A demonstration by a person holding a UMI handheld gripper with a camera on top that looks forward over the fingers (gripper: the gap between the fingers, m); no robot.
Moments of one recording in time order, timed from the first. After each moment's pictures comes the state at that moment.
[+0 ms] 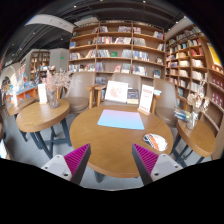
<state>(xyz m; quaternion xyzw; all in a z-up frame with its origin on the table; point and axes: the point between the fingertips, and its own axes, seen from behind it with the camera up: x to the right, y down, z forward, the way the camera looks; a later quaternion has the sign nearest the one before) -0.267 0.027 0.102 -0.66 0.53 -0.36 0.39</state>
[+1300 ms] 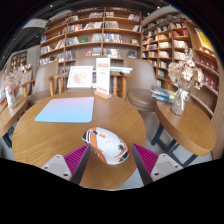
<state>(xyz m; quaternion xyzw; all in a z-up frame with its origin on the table) -0.116 -0.190 -0.004 -0.62 0.62 -0.36 0.31</state>
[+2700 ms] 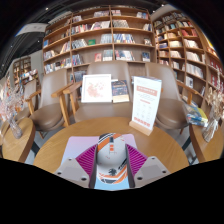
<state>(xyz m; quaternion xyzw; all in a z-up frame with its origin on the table) 0.076 -0.029 0.070 -0.62 0.62 -0.32 0.36</state>
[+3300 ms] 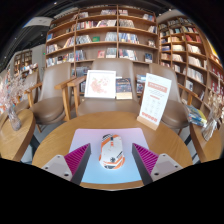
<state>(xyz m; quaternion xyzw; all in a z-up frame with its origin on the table) 0.058 0.012 0.050 -0.64 0.61 -0.34 0.33</state>
